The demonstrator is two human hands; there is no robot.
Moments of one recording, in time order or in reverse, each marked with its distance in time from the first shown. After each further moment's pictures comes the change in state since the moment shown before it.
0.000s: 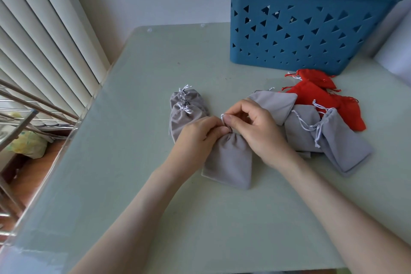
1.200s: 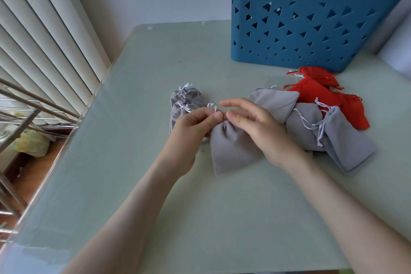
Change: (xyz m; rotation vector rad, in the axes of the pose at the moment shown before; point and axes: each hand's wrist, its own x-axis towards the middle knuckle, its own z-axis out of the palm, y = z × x) left_hand 0.003 0.005 -0.007 -0.839 -0.042 -0.400; right_hand -0.002 -0.008 -0.006 0.154 -0.139 0.206
